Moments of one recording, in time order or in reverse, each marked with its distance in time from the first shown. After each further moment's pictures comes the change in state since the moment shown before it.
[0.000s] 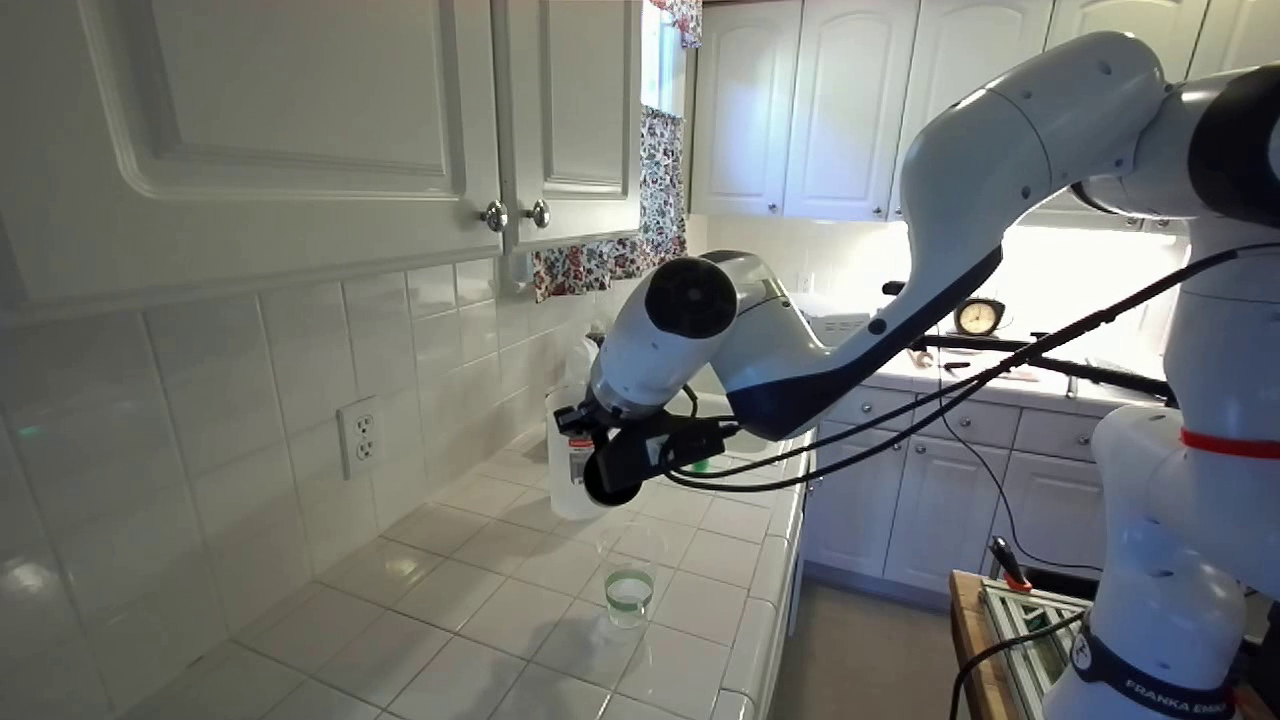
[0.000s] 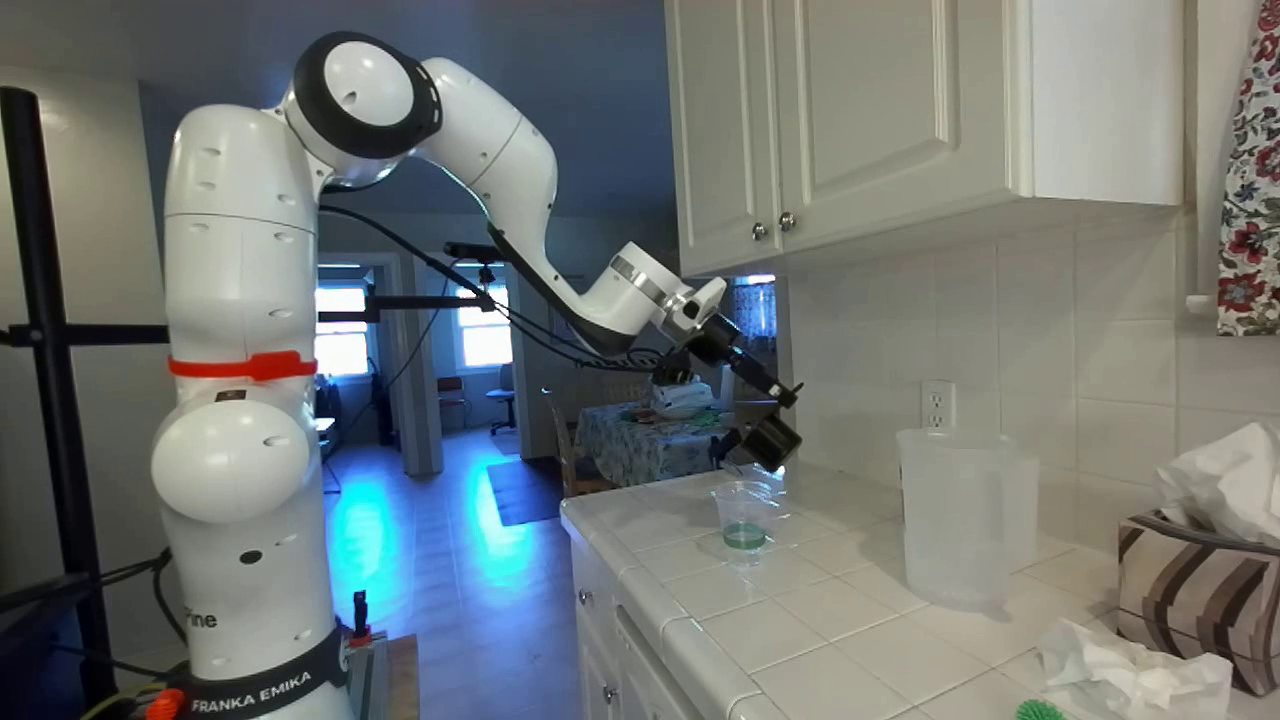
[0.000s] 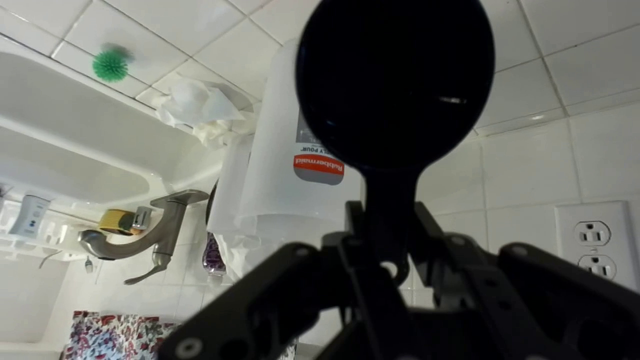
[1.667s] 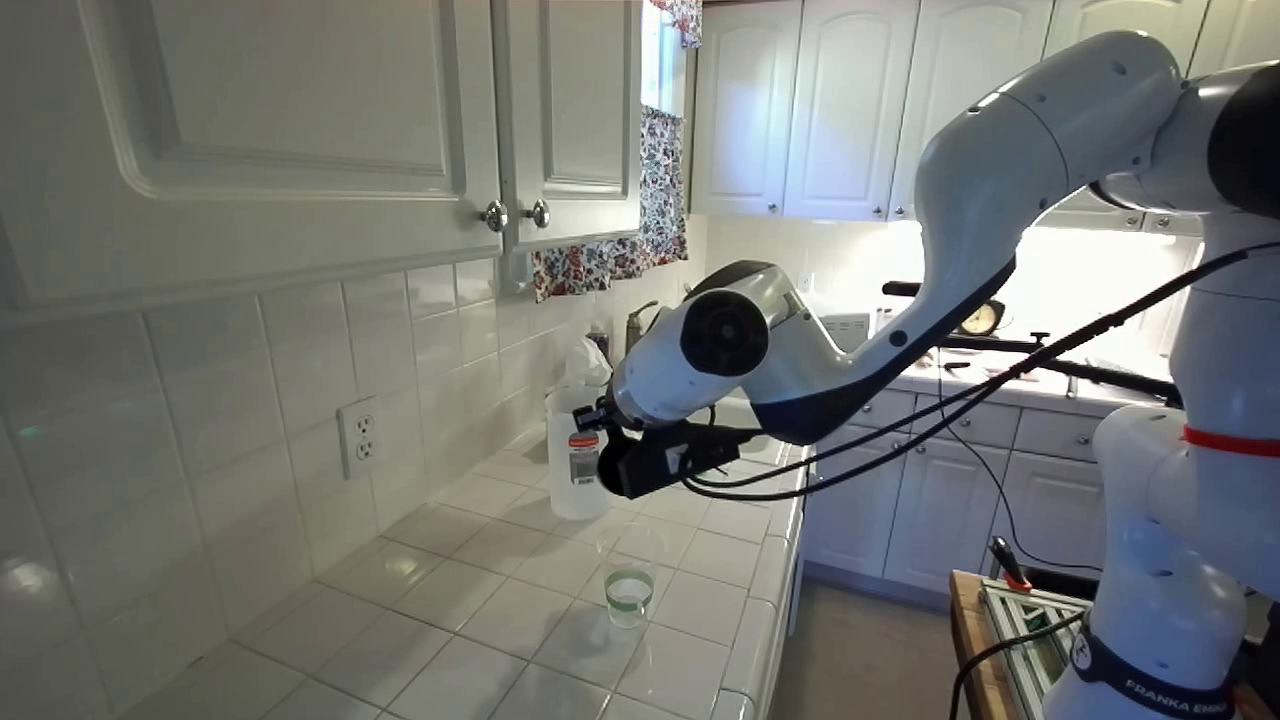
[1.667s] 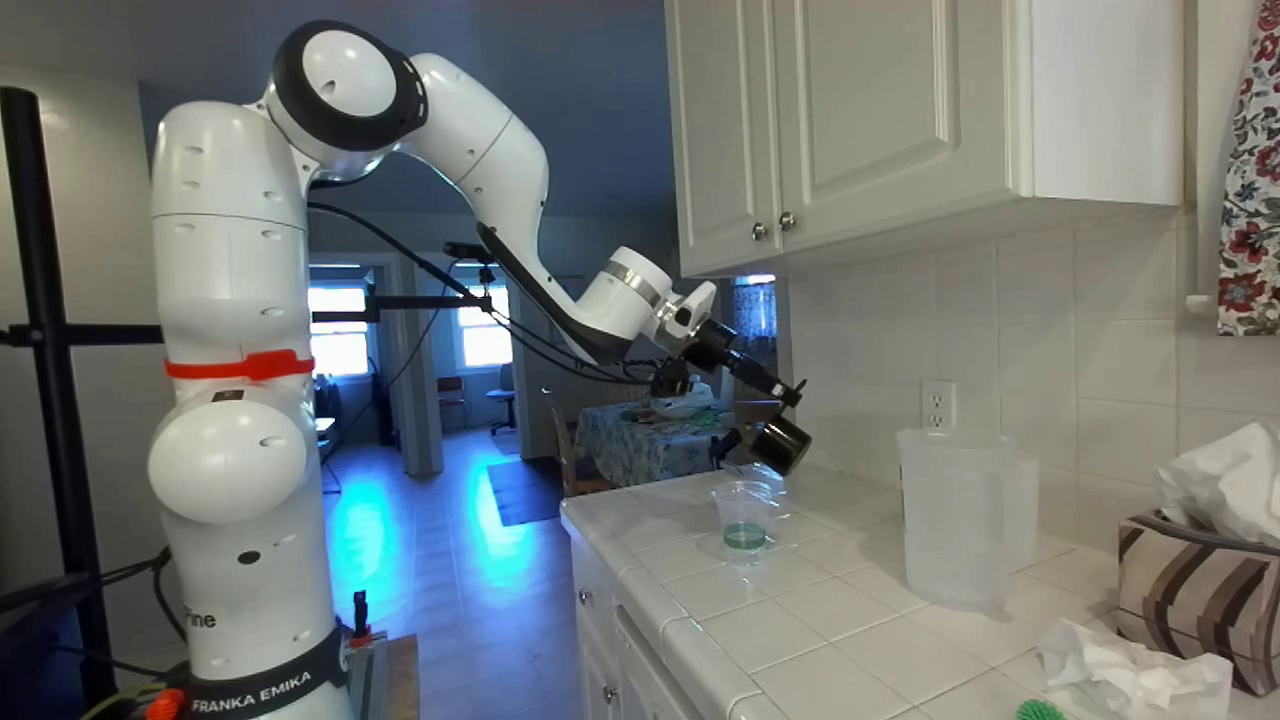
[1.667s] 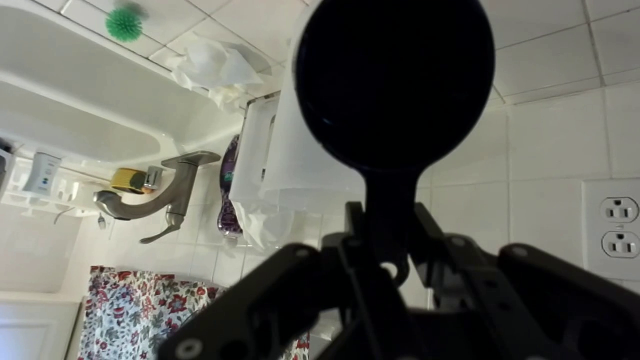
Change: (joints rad) arm -0.017 -0.041 0.006 -0.078 -0.177 -0.012 0.124
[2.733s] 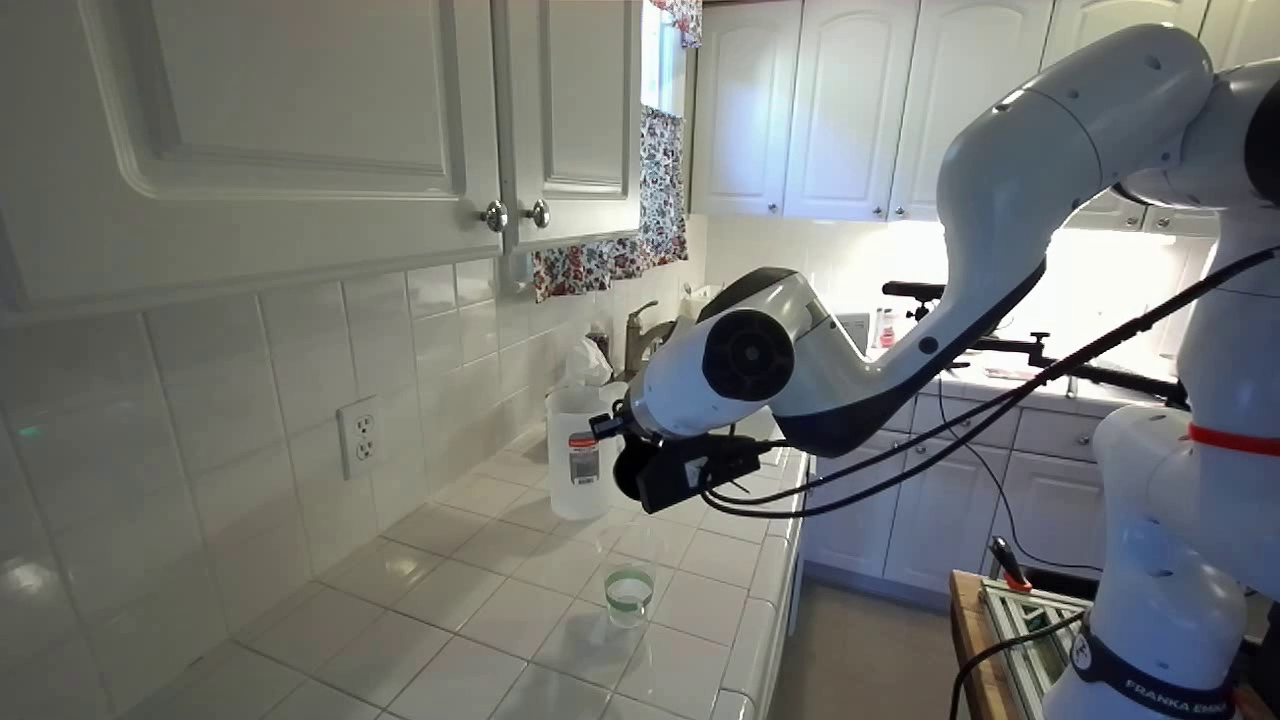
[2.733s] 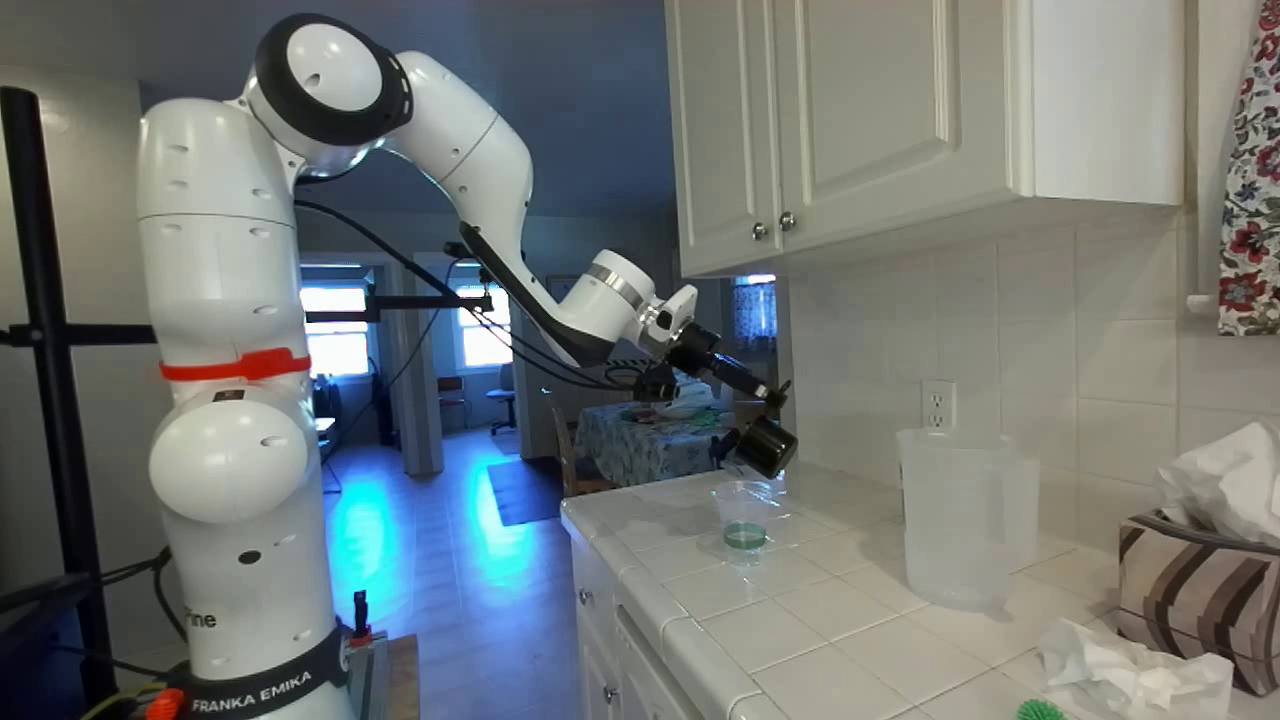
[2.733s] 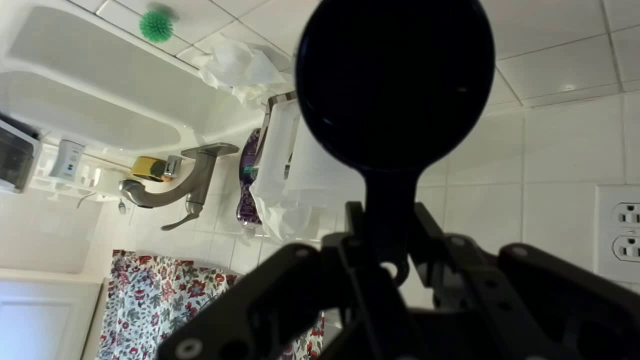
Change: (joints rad) arm 0.004 -0.046 0.040 -0.065 -0.020 -0.073 0.040
